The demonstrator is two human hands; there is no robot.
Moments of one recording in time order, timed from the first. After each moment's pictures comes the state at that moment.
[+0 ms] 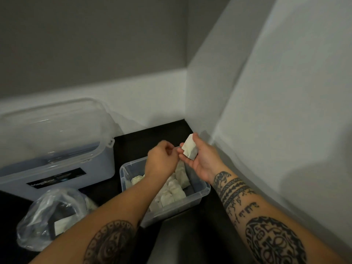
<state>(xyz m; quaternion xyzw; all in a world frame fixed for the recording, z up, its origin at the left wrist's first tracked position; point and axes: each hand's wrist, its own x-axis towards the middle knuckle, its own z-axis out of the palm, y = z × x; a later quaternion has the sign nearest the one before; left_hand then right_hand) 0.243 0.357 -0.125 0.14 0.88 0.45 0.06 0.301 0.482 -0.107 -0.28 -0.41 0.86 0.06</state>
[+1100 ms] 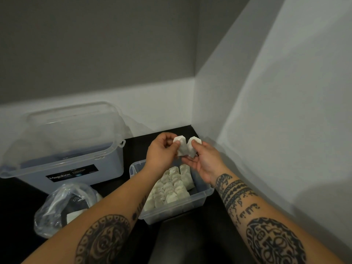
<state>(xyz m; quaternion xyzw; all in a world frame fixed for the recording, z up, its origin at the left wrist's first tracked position) 0.239 0.337 -0.098 0.14 0.75 0.64 0.08 0.308 0.468 -0.100 -0.25 -0.47 0.84 0.07</state>
